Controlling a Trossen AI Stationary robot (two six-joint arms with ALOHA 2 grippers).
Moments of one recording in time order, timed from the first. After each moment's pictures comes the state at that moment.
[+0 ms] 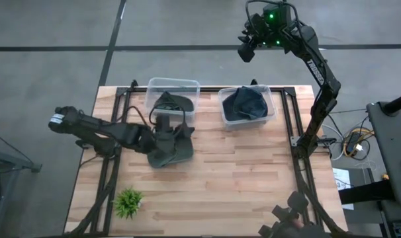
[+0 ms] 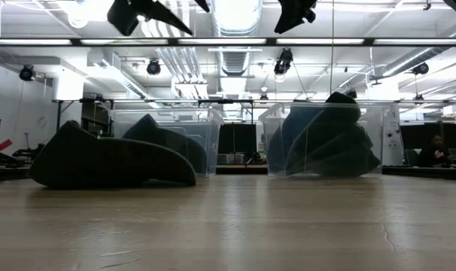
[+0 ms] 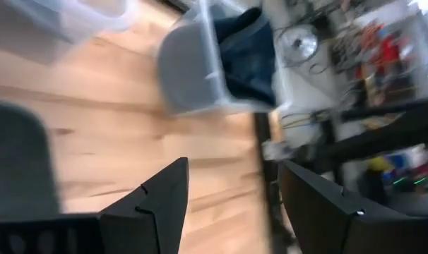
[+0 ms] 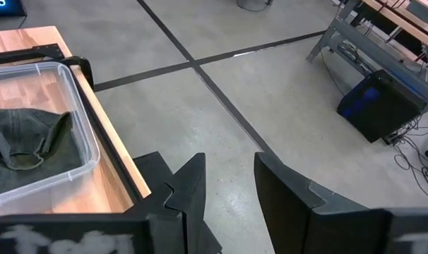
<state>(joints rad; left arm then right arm) -0.25 1.34 1.22 -0.52 -0.72 -1.65 -0.78 1.79 2.35 -1.08 0.02 -0.30</state>
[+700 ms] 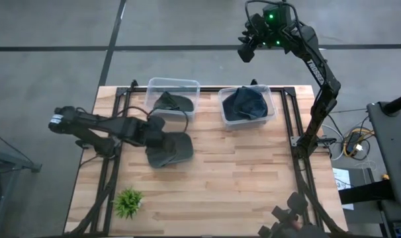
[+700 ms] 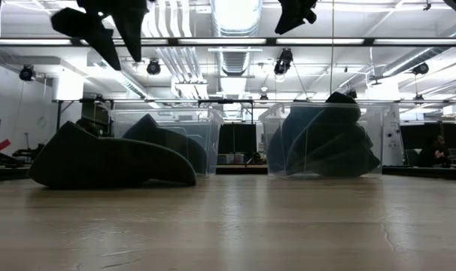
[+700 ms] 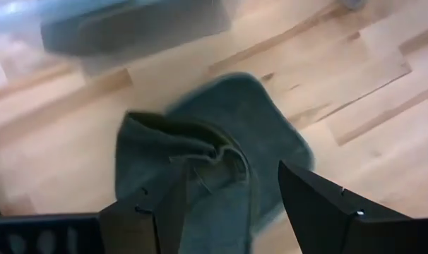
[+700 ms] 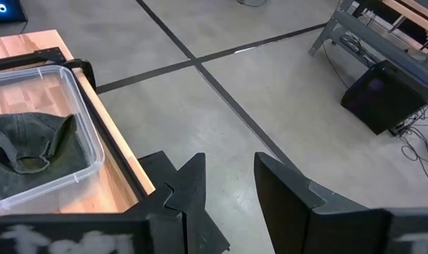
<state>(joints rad) -0.17 1.34 1.30 -1.22 -0.41 -1.26 -0.78 1.79 2.35 -1.09 0.02 -0.25</state>
